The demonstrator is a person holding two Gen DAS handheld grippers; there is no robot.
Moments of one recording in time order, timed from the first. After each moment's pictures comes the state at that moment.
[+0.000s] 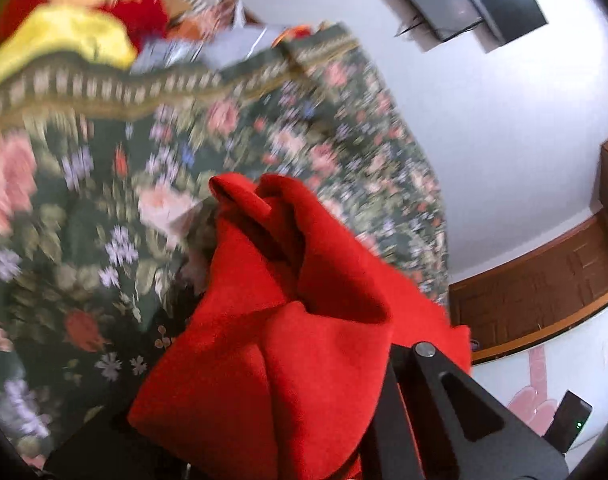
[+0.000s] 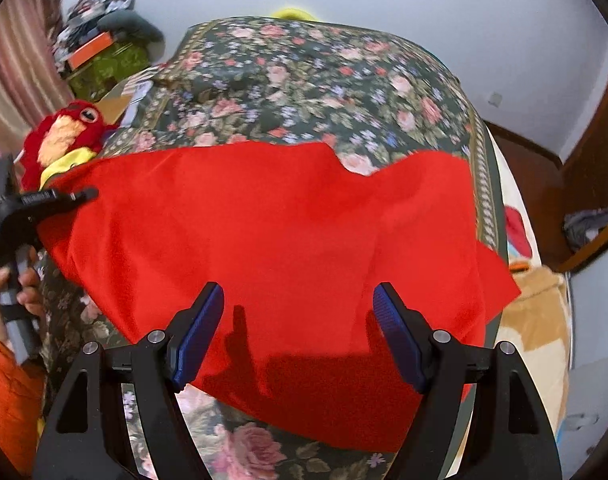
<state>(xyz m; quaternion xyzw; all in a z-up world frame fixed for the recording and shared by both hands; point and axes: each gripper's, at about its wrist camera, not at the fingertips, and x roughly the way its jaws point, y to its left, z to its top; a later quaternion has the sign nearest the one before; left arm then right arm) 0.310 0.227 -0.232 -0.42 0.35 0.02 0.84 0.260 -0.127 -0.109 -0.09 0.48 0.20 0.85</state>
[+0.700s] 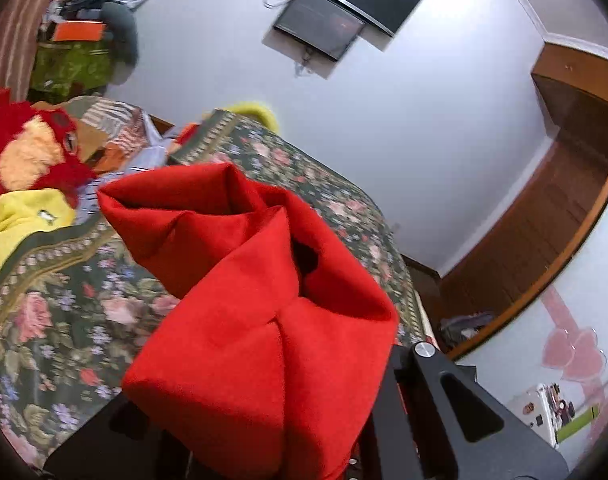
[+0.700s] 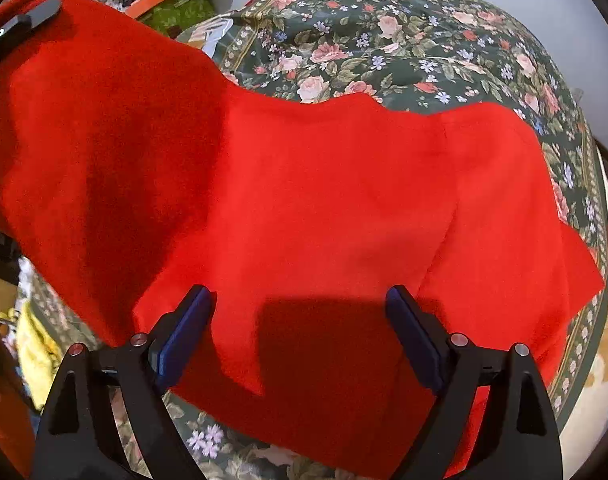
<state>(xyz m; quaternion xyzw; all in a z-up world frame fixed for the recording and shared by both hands) 0.295 0.146 -0.095 -0.27 0.27 -0.03 0.92 0.267 -0.063 -0.151 -0.06 0.54 0.31 0.78</state>
